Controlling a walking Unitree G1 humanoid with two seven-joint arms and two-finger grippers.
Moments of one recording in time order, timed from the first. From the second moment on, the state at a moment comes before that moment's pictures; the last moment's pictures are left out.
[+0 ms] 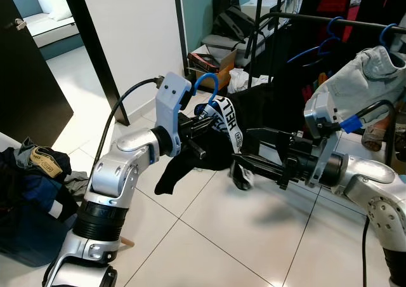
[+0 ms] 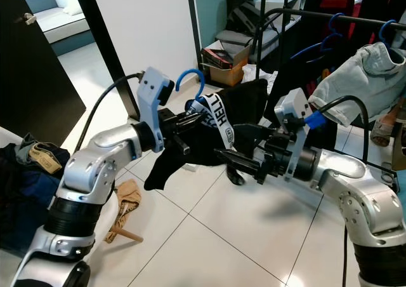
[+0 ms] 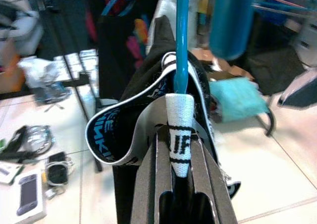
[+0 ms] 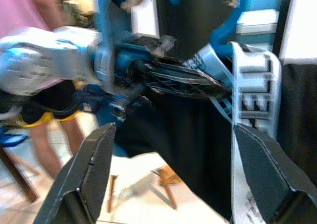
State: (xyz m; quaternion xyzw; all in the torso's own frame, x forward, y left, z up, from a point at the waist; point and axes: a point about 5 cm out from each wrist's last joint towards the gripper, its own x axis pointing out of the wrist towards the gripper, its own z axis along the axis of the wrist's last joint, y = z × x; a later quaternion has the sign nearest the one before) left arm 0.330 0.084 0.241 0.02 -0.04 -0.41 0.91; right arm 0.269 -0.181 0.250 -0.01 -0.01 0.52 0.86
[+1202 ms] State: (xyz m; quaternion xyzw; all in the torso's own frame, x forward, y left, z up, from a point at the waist) left arm 0.287 0.071 0.228 0.22 -0.03 -0.67 0.71; right arm 0.264 -0.199 0.273 -0.29 0.15 0.66 0.68
